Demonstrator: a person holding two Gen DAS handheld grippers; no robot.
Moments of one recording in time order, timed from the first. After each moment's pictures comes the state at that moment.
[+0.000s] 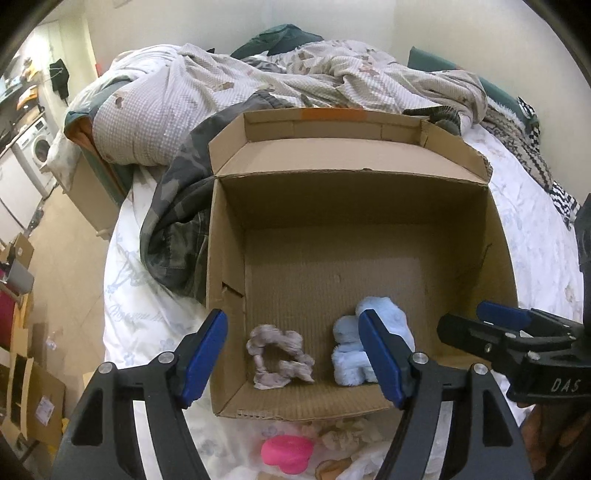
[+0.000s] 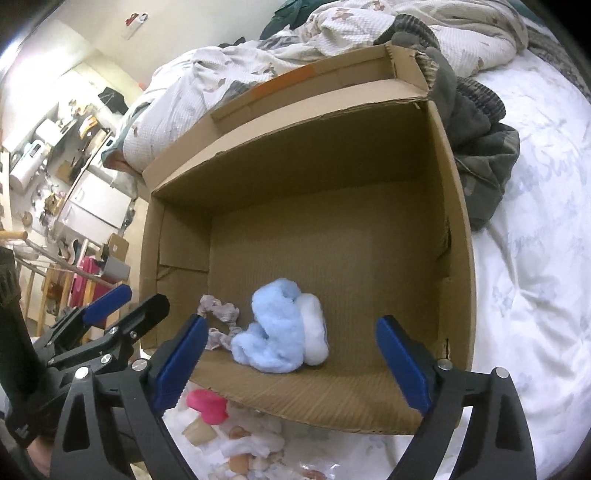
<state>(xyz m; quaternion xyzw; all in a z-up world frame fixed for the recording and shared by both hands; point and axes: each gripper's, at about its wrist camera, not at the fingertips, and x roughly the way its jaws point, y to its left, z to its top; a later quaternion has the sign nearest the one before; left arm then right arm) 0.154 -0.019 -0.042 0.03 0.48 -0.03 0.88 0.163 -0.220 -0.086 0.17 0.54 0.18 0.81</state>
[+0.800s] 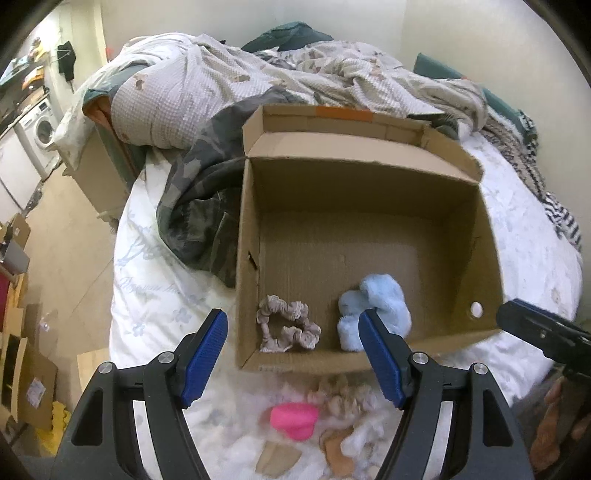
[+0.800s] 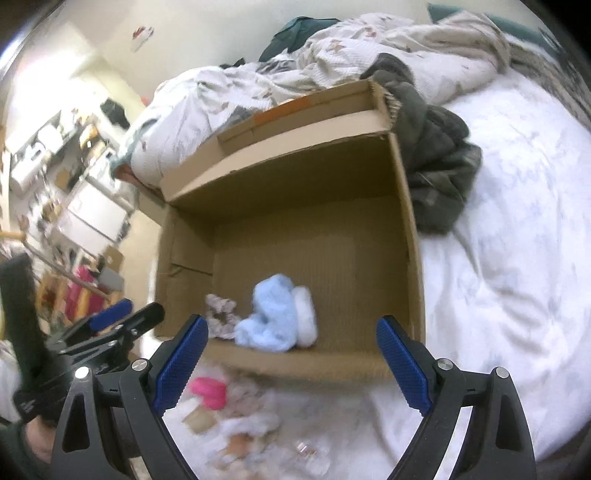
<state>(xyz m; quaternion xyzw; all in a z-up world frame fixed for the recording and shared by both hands) 0.118 0.010 -0.022 -0.01 0.48 -0.04 0.87 0.116 -0.235 -0.053 0.18 0.50 0.15 0.83</state>
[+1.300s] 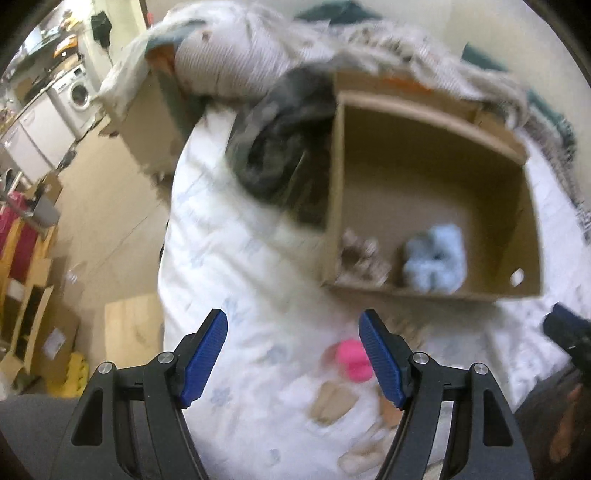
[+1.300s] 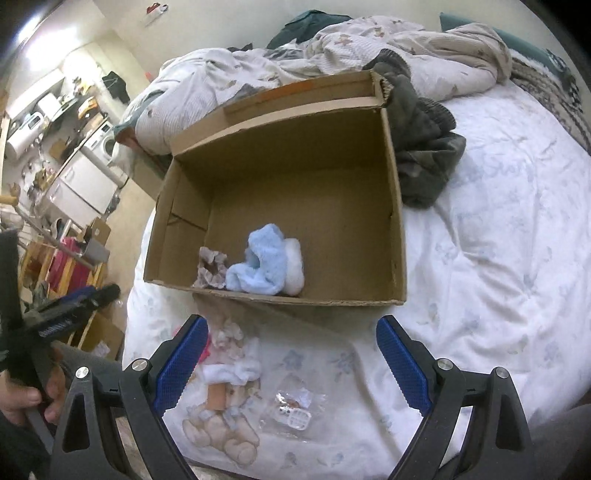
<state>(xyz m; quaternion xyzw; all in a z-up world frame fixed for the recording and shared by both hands) 0.081 0.058 -0.049 -0.02 0.55 0.05 0.83 0.074 -0.227 -0.059 0.10 0.52 0.15 0.84</state>
